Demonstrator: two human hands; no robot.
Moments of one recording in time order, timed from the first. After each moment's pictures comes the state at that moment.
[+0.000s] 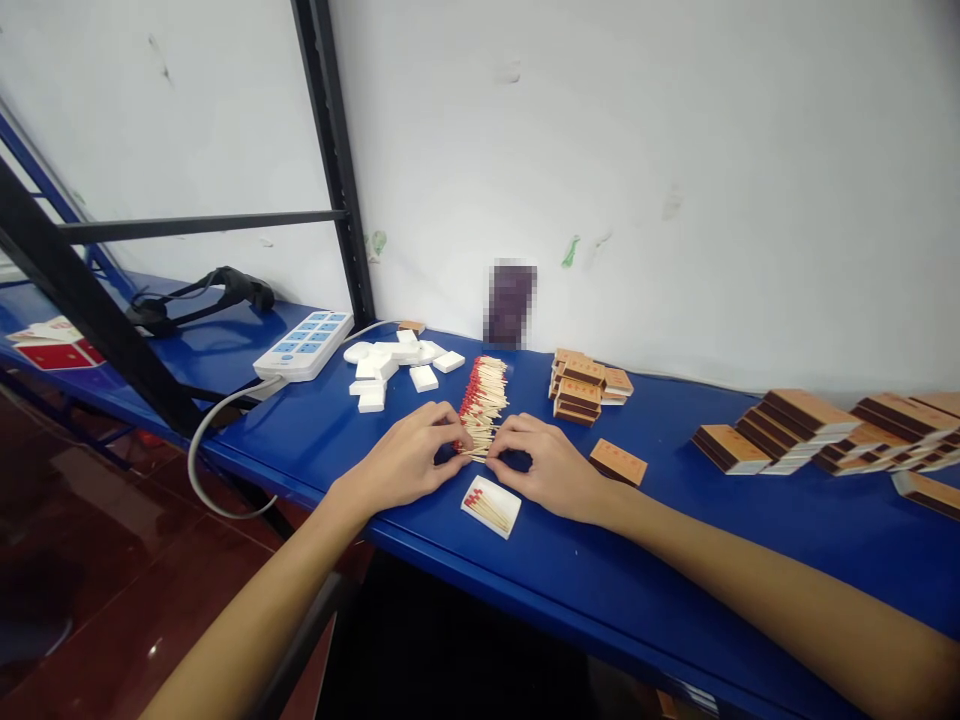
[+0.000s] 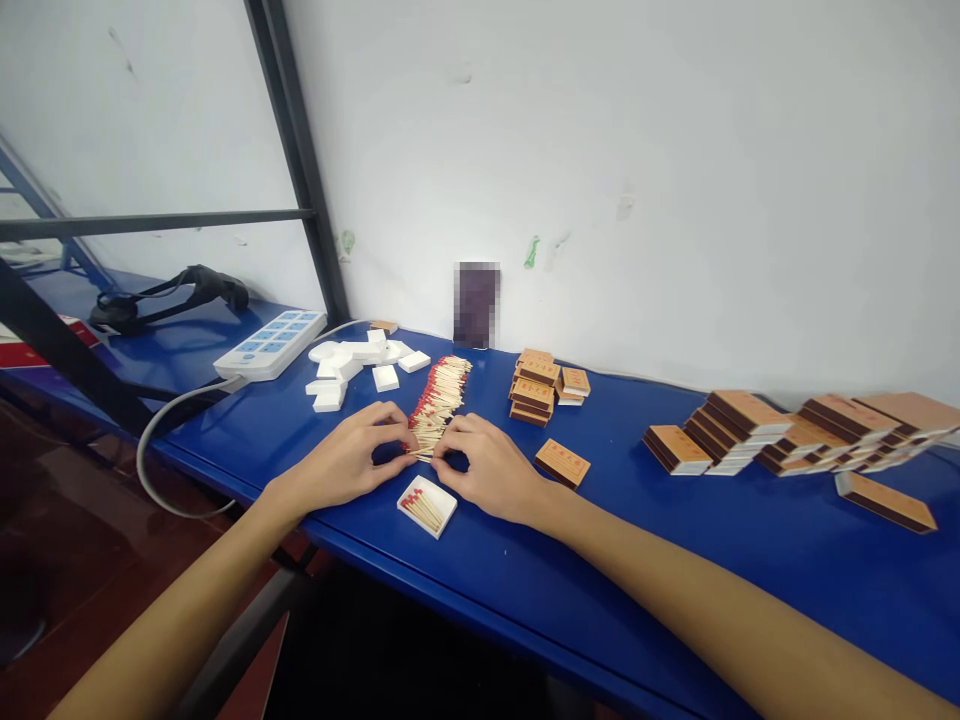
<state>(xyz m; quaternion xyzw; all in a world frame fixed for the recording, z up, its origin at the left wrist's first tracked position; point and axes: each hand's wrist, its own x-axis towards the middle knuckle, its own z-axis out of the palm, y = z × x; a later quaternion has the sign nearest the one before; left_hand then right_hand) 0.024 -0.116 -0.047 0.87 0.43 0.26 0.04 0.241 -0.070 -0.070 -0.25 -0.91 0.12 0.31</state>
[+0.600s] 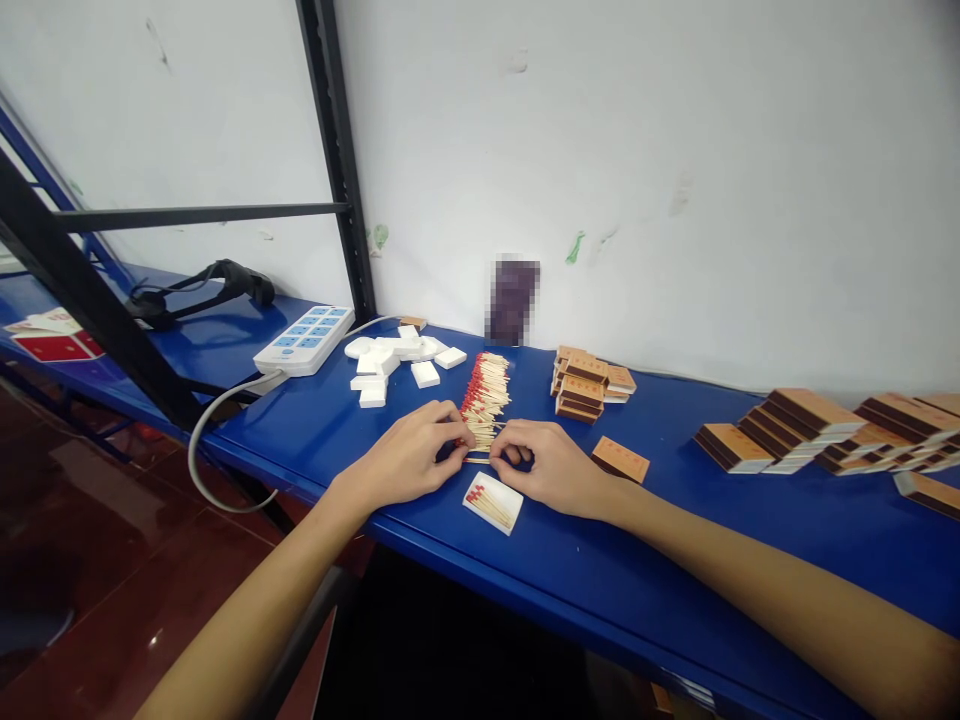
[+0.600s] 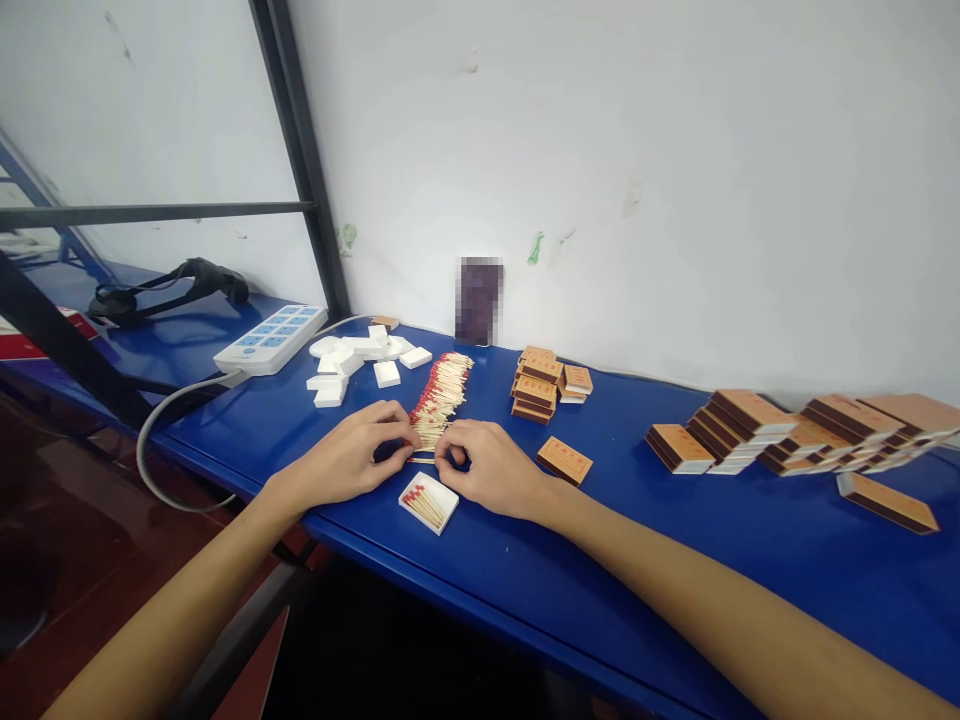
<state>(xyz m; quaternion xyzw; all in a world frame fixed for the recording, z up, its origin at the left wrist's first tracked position) 0.024 -0.117 -0.048 0.87 0.43 0.23 0.04 0.239 -0.071 -0.065 -0.26 -0.91 0.16 0.28</state>
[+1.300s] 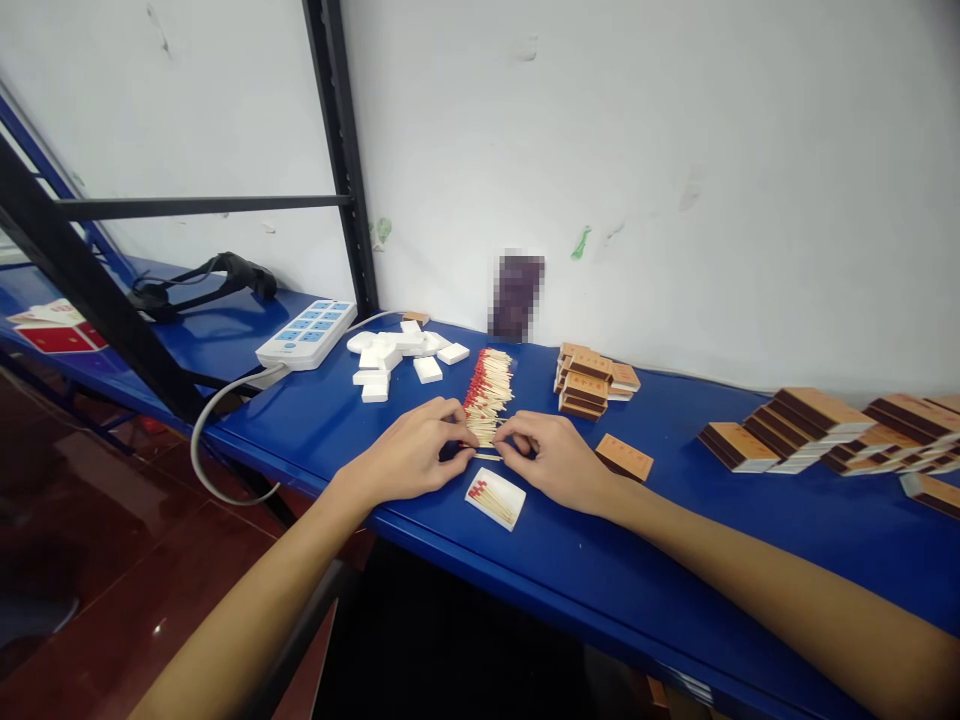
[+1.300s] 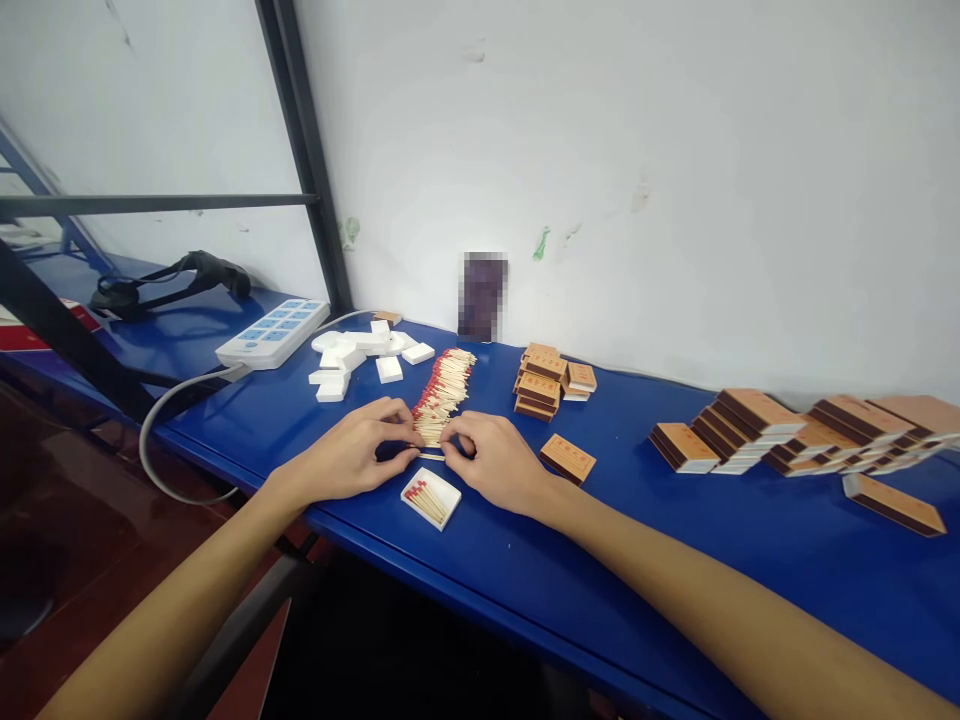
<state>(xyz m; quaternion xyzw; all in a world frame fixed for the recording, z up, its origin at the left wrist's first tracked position) 0.025 -0.119 -0.046 0.87 0.43 0.23 0.04 0.239 -0.069 -0.068 -0.30 -0.89 0.15 0.30</state>
